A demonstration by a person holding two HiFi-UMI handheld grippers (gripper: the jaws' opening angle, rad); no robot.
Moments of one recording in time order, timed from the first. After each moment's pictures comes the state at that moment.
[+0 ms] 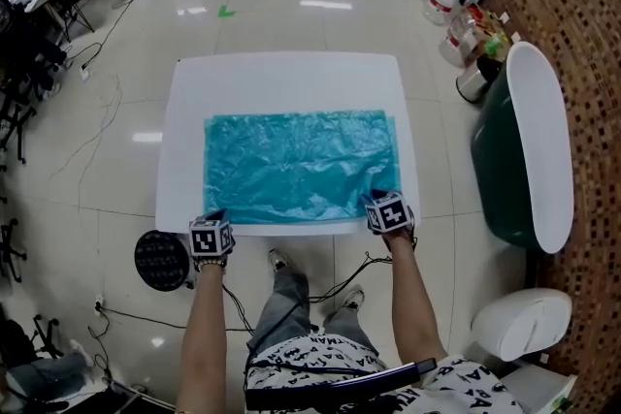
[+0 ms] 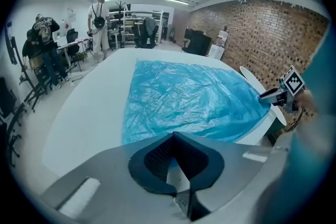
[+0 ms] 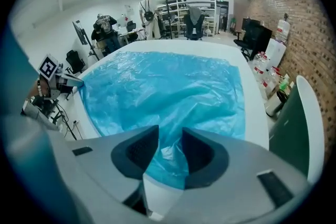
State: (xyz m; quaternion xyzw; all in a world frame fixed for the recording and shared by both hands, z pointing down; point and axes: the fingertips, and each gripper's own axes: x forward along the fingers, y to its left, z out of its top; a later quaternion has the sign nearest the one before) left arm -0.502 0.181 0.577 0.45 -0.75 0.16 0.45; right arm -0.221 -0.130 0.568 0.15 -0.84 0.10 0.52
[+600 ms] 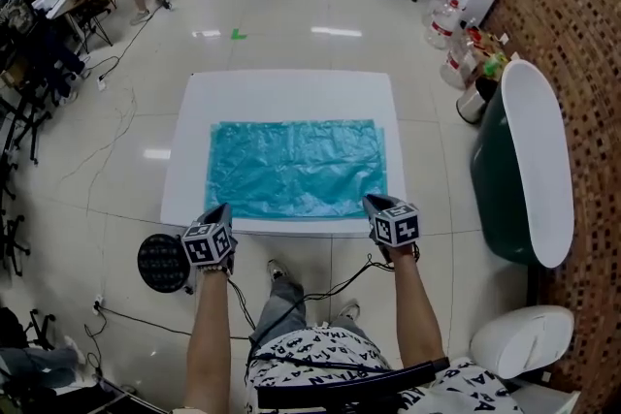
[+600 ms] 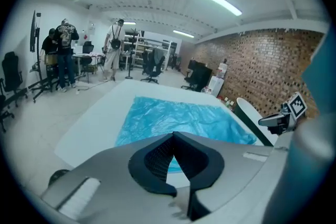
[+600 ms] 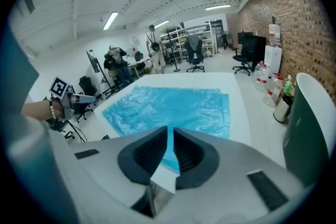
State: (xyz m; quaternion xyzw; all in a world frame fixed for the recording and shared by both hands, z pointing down) left arm -0.471 0.159 0.460 0.45 -0.82 0.03 0.35; right arm -0.214 -0.118 0.461 0.11 -0.91 0.14 0.37
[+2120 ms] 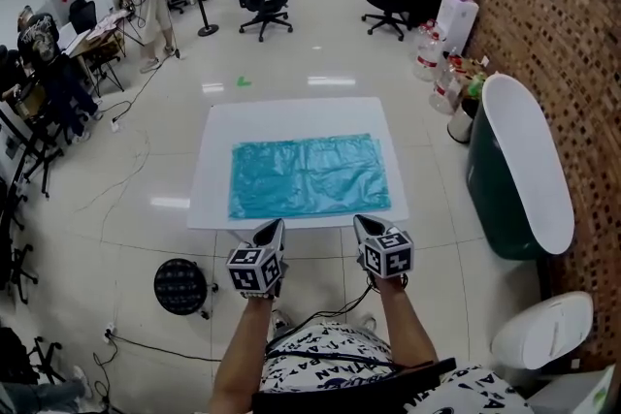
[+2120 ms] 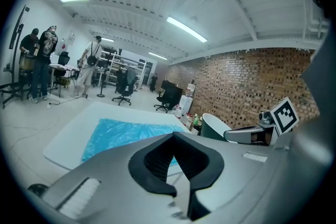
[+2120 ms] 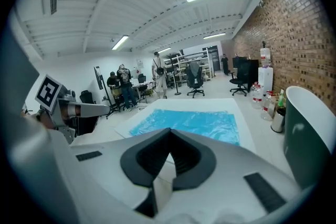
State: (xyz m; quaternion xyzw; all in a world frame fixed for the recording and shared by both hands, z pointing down) left arm -0.324 0.161 0.327 0.59 -0.78 -0.03 0.23; right arm -0.189 0.028 0.341 0.15 -0.95 0.11 0.23
